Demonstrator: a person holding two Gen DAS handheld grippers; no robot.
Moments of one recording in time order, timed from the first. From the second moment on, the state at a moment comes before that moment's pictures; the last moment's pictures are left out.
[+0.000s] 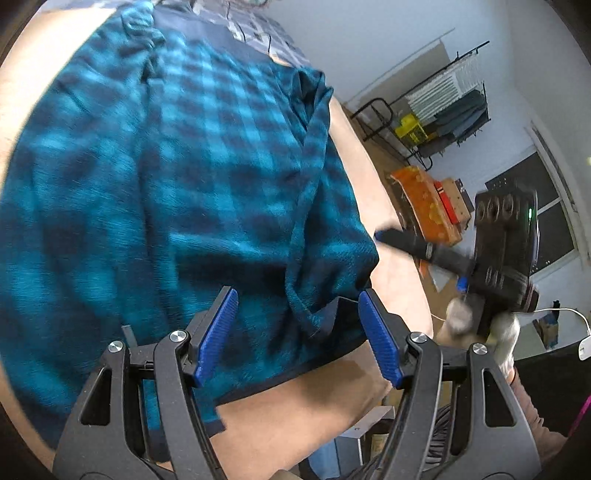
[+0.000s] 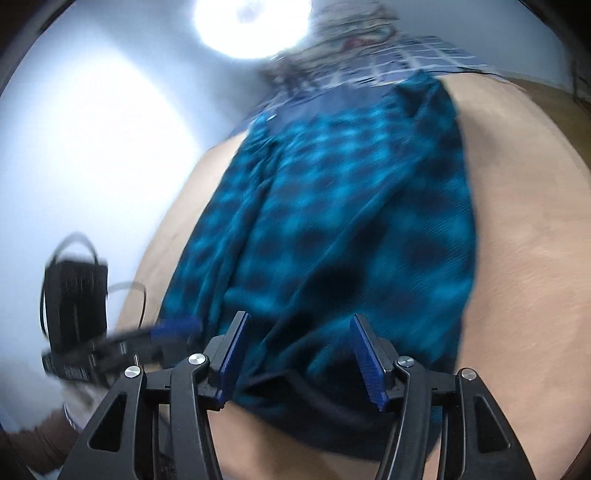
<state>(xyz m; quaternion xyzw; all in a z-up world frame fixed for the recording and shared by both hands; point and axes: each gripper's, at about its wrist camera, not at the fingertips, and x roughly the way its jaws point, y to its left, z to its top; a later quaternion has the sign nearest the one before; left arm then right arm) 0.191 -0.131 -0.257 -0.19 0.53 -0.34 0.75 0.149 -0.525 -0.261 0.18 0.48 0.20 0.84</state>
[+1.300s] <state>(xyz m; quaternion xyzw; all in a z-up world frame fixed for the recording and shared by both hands) 0.170 -0.218 -0.270 -0.13 0.54 -0.41 0.72 0.456 -0.598 -0.244 0.14 0.45 0.06 0.88</state>
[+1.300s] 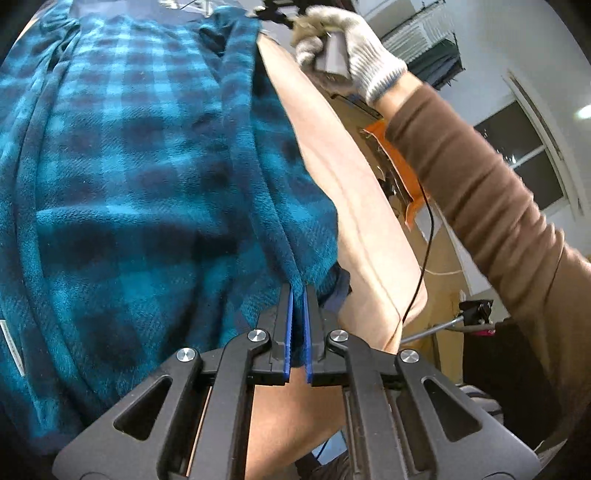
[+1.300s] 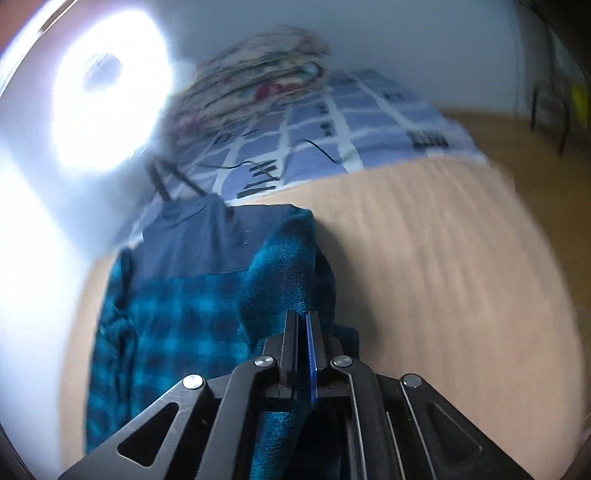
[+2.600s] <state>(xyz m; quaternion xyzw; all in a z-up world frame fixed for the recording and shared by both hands) 0.162 -0.209 -0.275 -0.13 0.55 -0.41 0.71 0.488 -0.570 -0.247 0.10 0.49 0.03 0.86</state>
